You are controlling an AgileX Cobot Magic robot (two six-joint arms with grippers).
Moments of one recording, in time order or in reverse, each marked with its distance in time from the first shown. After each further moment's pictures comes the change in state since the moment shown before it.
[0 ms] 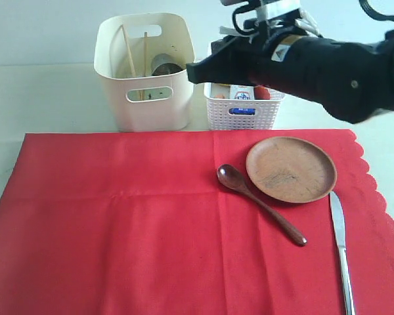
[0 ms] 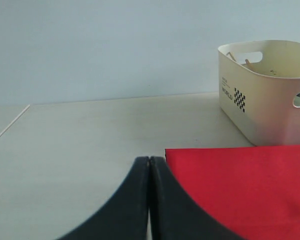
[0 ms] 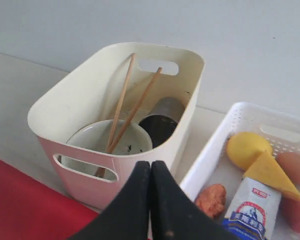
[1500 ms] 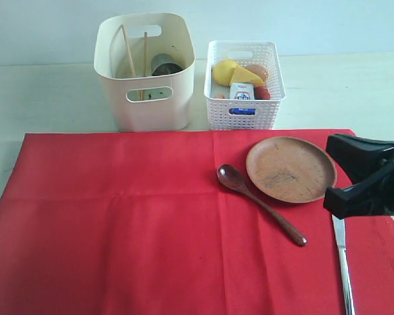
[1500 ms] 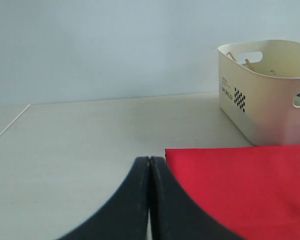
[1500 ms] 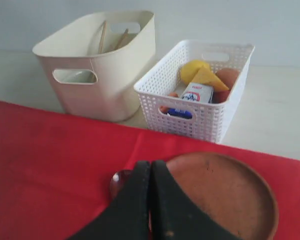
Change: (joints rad) left arm 0.000 0.000 0.000 0.000 0.000 0.000; right arm 0.000 -0.677 0.719 0.069 -0.078 0.035
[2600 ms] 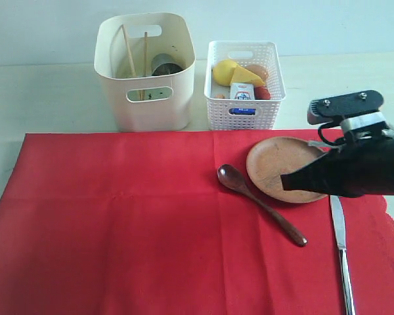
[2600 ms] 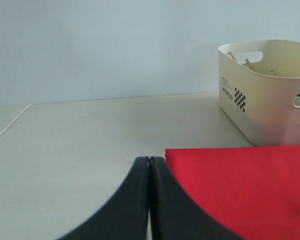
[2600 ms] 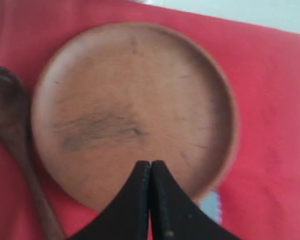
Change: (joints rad) left arm 0.000 0.000 0.000 0.000 0.000 0.000; right arm -0.165 0.582 -0.370 1.297 0.322 -1.330
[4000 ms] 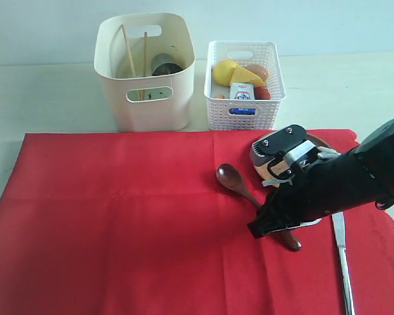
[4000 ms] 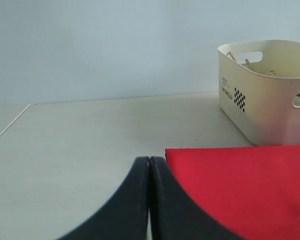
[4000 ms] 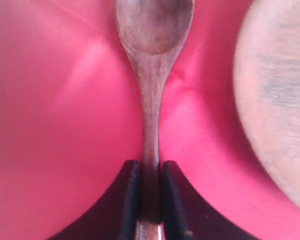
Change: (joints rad) left arm 0.000 0.000 0.000 0.000 0.000 0.000; right arm 0.017 0.199 -0.085 -0.325 0.336 0.057
